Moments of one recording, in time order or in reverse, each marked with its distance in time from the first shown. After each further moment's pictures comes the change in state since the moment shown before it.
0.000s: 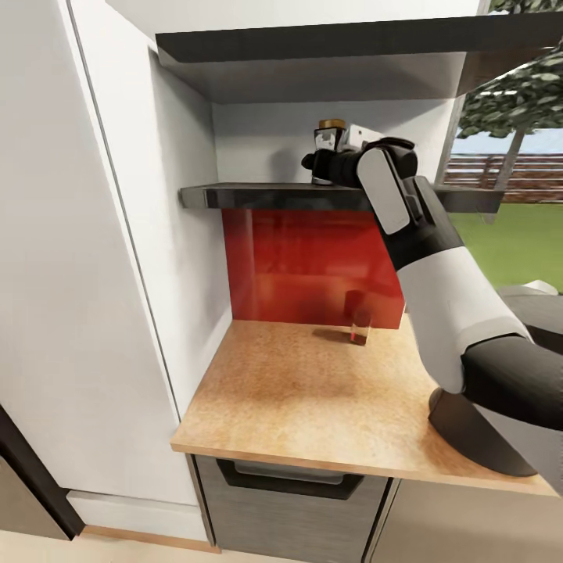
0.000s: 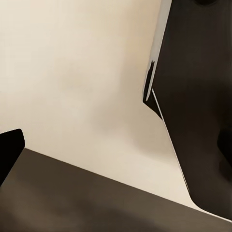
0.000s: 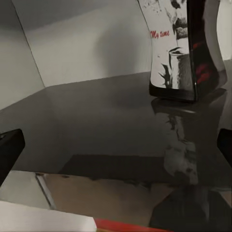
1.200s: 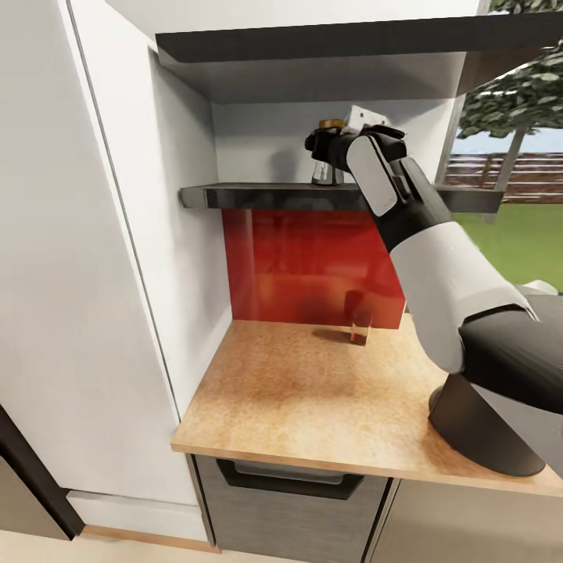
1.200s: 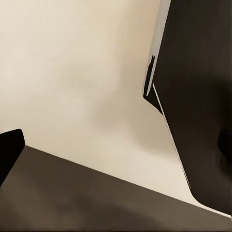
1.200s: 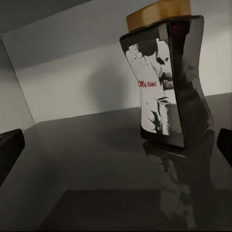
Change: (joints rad) left arm 0.009 -0.001 -0.001 0.001 0.000 0.001 -0.001; right arm -0.099 0.034 -0.003 0.182 0.057 -0.188 -0.003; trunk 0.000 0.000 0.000
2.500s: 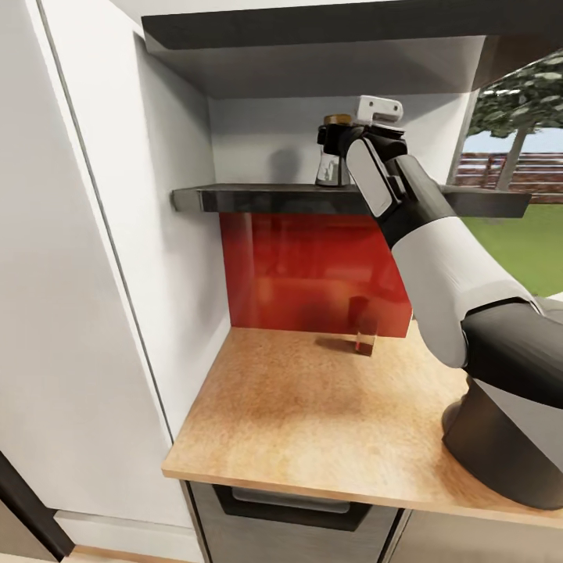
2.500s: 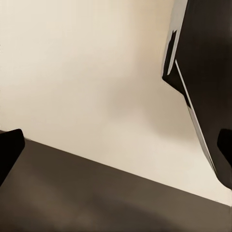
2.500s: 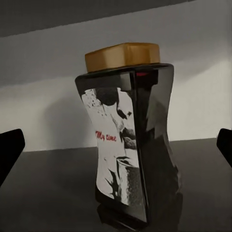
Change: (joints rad) left arm 0.040 0.029 -0.007 0.010 -0.037 0.003 0.000; right arm -0.022 -0.005 0.005 0.046 0.183 -0.090 -0.006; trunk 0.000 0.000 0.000
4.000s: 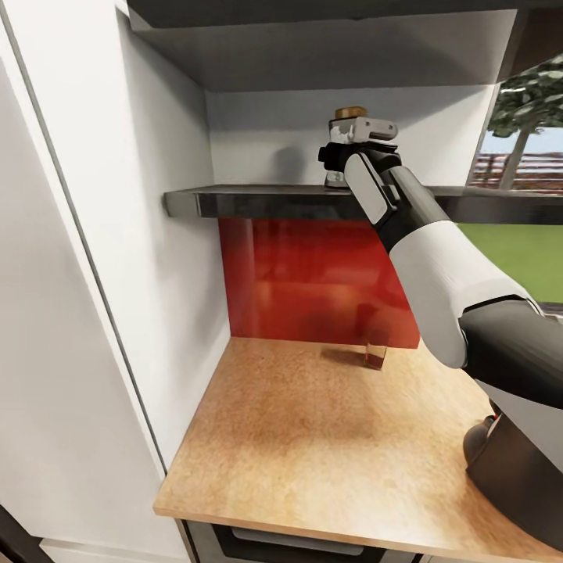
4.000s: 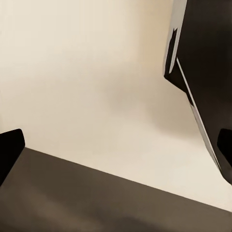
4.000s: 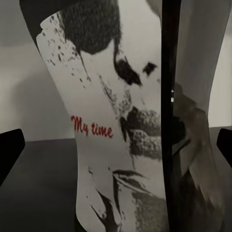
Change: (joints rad) left arm 0.001 0.001 0.001 0.002 -0.029 0.001 0.002; right arm 0.002 0.000 -0.002 0.089 0.002 -0.010 0.001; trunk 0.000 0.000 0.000
